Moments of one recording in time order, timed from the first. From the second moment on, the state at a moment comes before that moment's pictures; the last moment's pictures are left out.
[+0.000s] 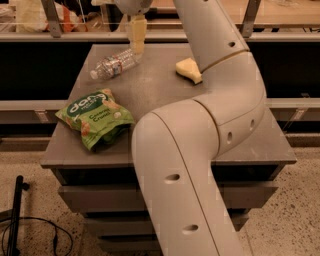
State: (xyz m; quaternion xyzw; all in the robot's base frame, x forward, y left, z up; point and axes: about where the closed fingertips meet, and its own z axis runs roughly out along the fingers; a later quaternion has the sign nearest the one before) arm 0.723 0.095 0.996 -0.88 0.36 -0.01 0.30
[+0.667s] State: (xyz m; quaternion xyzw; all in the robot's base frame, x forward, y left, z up) arm 0.746 0.084 1.042 -0.87 0.35 -0.11 0.32
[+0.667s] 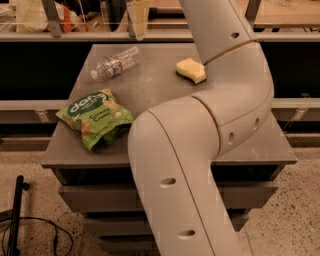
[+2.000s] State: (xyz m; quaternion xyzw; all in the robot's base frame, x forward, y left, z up) arm 0.790 0.100 1.054 -0.84 0.38 -0.19 0.35
